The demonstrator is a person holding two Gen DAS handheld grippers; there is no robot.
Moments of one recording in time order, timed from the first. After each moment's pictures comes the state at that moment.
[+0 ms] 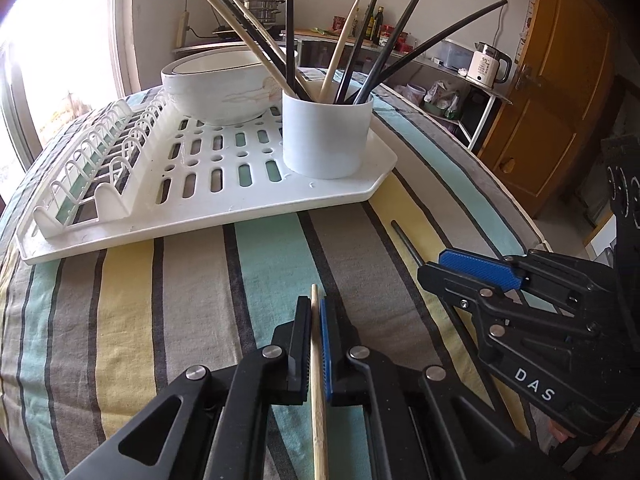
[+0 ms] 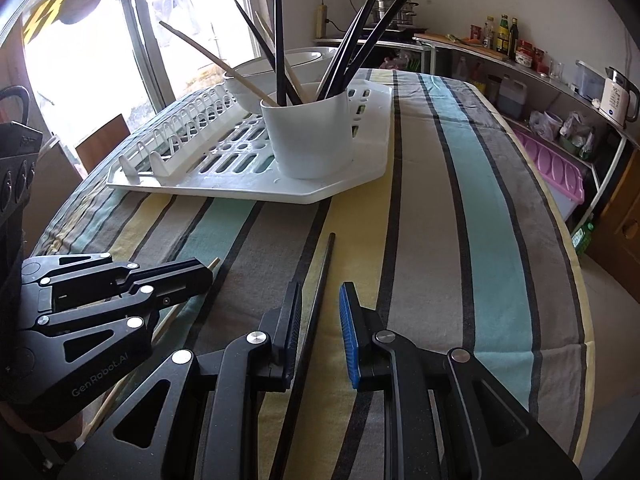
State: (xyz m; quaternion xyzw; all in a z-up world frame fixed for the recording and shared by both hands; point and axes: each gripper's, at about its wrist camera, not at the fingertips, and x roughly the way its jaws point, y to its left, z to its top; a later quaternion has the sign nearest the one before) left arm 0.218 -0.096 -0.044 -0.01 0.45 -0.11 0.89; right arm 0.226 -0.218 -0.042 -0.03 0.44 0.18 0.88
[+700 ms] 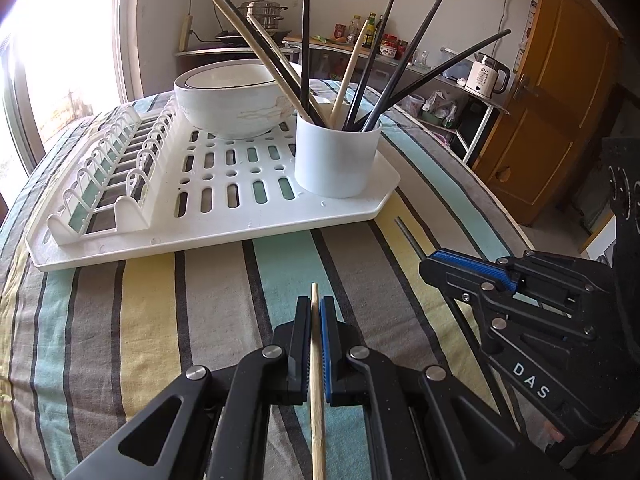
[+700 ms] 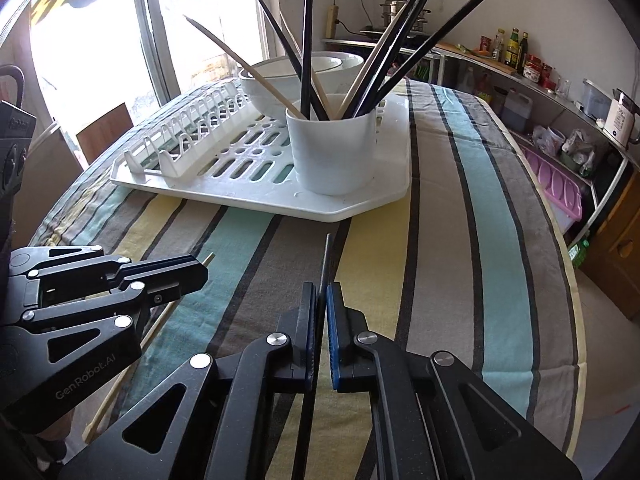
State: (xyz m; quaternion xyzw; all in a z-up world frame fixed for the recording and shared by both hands) left arm 0.216 -0.081 -0.027 -0.02 0.44 -0.12 0.89; right arm 0.220 -0.202 -0.020 -0.05 0.42 0.18 0.89
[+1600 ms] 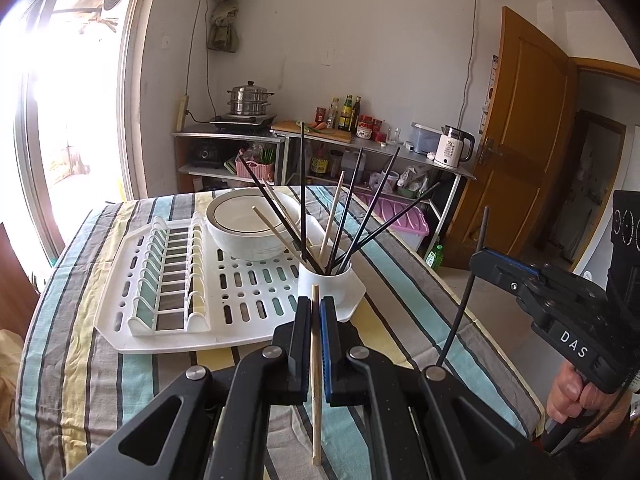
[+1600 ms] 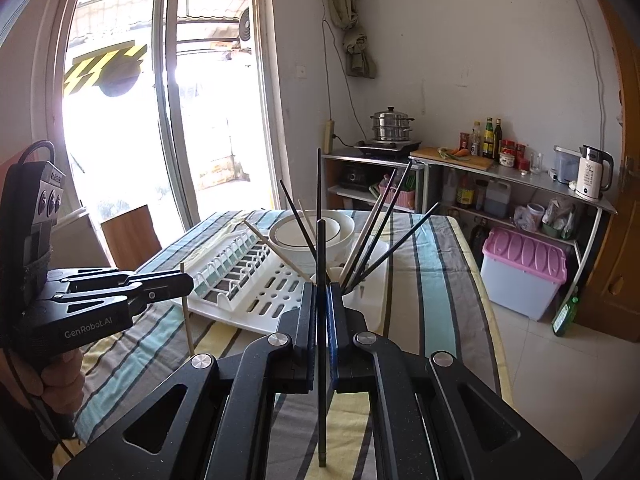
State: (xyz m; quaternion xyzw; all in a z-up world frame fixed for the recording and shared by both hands) left arm 0.164 -0.040 0.100 -0.03 0.31 -0.15 0.94; right arm 0.163 -0.216 0.101 0.00 0.25 0.18 0.95
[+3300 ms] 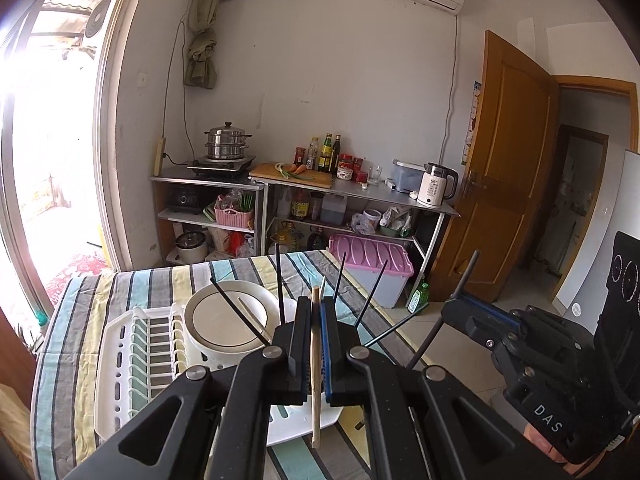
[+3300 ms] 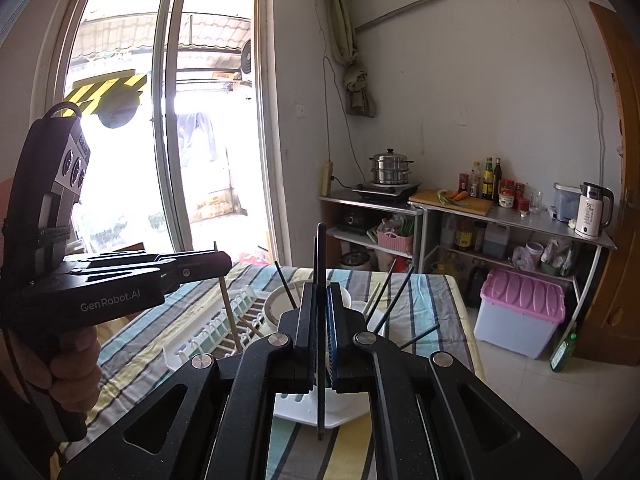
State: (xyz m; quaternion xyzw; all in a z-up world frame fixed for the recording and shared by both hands) left arm 0.252 -0.055 0.188 -0.03 0.25 -0.18 0.95; right arm 0.211 -0.207 0.159 0.00 0.18 0.18 0.97
